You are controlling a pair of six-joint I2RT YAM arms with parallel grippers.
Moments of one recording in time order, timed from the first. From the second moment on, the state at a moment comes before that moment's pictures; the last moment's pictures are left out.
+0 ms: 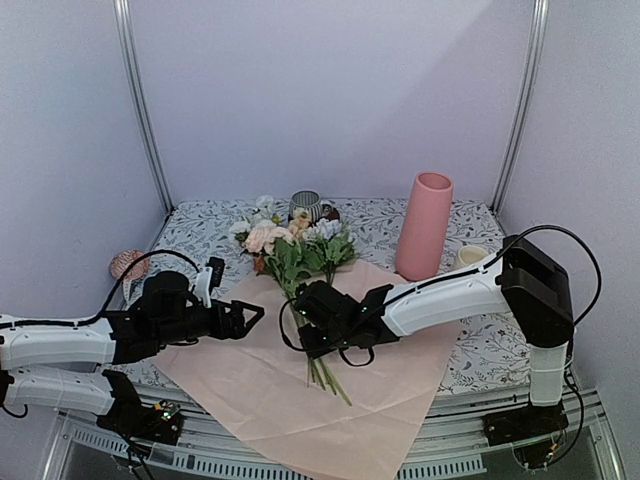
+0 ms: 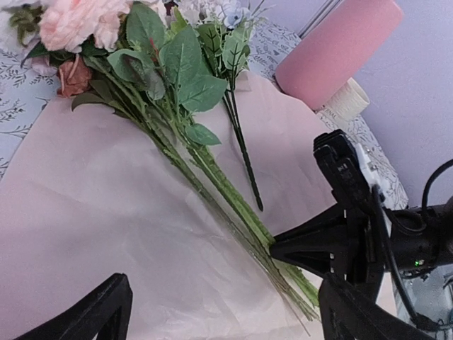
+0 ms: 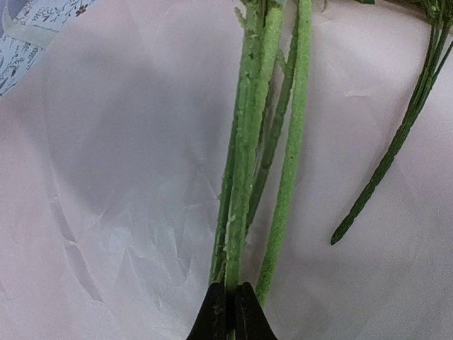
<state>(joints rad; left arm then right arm) -0.77 1.00 0.33 0.21 0.02 -0.58 1.18 2.04 1.32 -0.23 0.23 0.60</state>
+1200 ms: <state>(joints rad) -0.77 0.98 0.28 0.50 0.17 -0.64 1.18 1.76 1.05 0.18 0.20 0.56</state>
